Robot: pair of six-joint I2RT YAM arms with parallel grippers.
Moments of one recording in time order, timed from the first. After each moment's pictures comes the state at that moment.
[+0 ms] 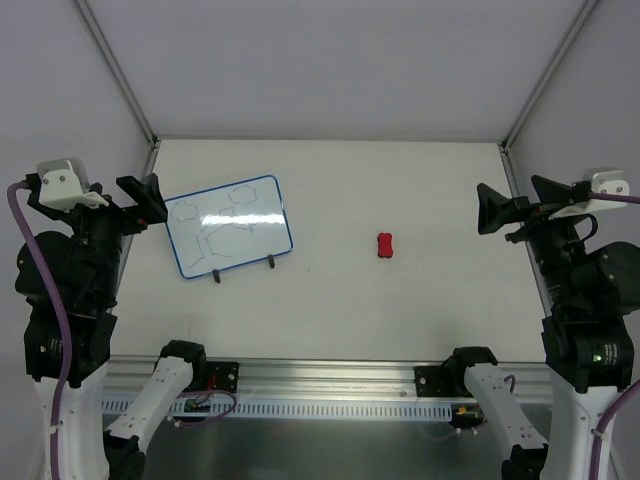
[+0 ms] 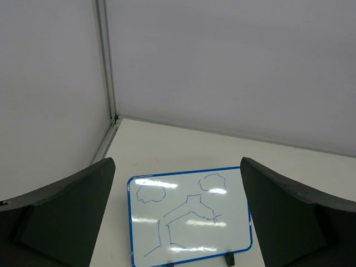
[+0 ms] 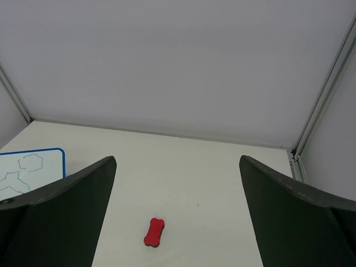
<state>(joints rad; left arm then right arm) -0.15 0.67 1.42 -0.64 -0.27 -0.09 0.07 0.65 1.36 -0.55 -0.13 0.04</state>
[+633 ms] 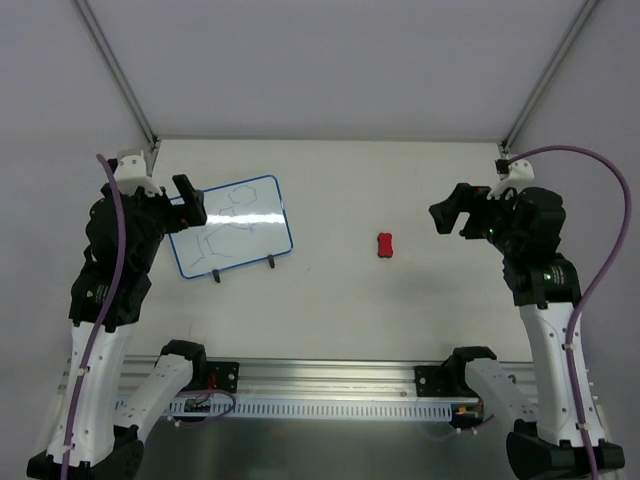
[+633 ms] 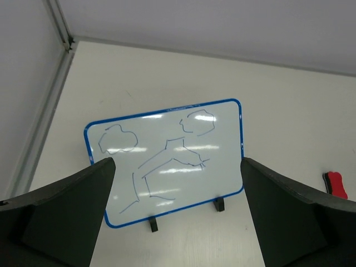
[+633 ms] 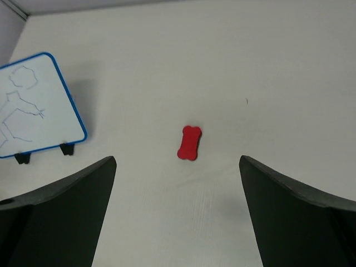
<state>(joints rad) -0.16 0.74 1.20 -0.65 -0.16 -0.17 0.07 0.82 1.14 -0.64 -0.26 0.19</state>
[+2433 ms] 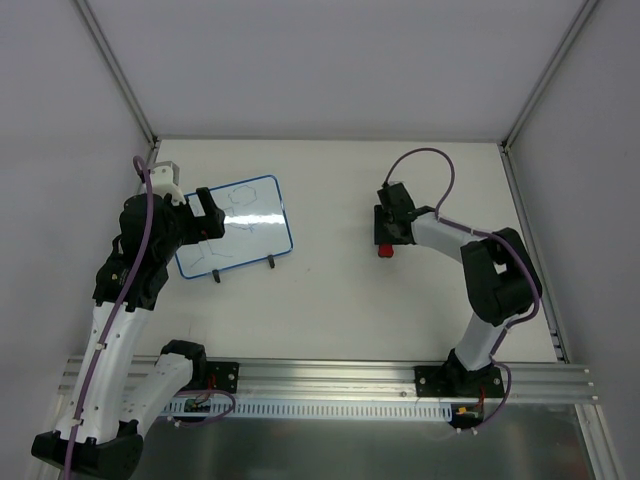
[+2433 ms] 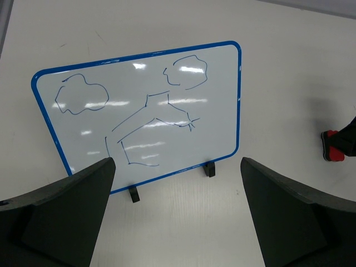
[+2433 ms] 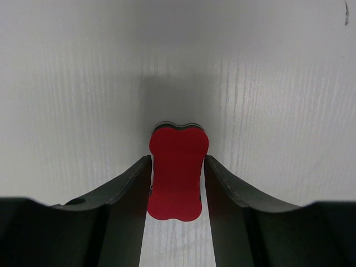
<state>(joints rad) -0.16 0.79 1.03 -0.65 -0.06 -0.26 0.46 1.77 1.07 -0.31 0.20 0.35</state>
